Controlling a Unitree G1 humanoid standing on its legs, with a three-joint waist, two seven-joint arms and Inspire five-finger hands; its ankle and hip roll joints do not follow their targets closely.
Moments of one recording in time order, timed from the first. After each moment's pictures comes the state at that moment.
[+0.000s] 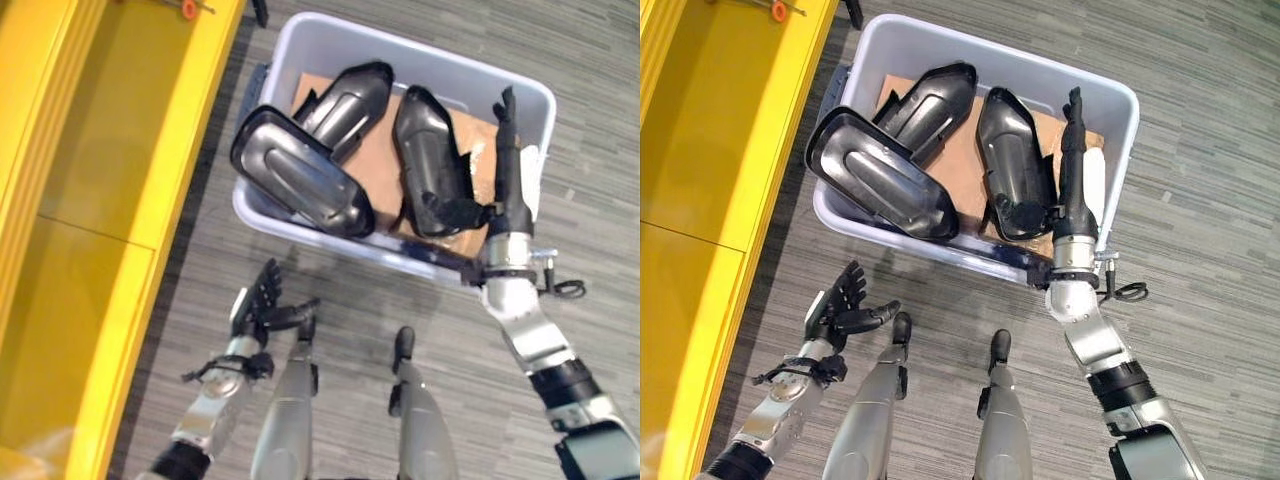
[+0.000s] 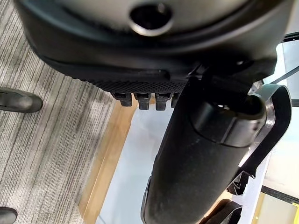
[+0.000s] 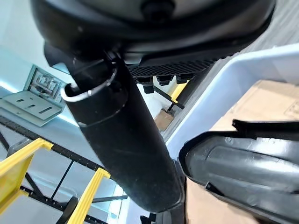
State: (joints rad) left arm -0.09 0.45 -0.33 0.27 -0.61 -0.19 0.16; right arm -0.43 -0.59 0.22 0.08 -0.04 -0.13 -0.50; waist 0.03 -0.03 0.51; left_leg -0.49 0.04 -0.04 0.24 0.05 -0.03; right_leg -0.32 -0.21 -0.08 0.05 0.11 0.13
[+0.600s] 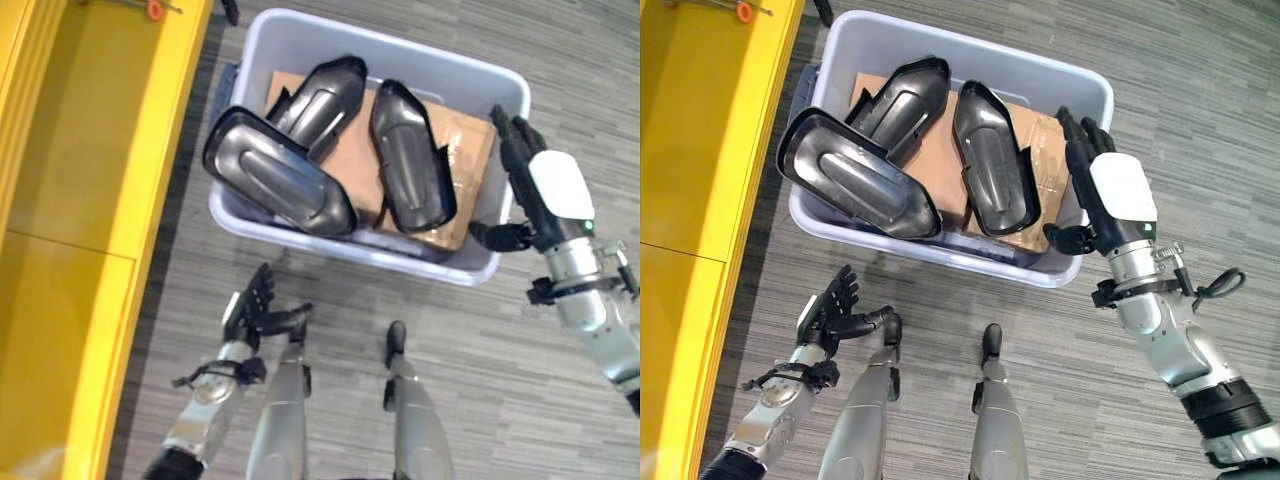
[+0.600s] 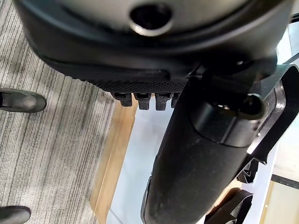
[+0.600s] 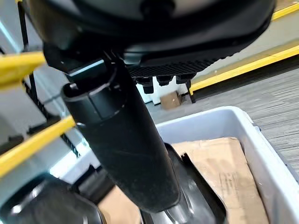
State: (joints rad) left arm -0.06 0.46 -0.30 0.26 -0.58 -0.18 0.14; right arm -0.40 -1.00 0.29 0.08 -0.27 -0.15 -0.33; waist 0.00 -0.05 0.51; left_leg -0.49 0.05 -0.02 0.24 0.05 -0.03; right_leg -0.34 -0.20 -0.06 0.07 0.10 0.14
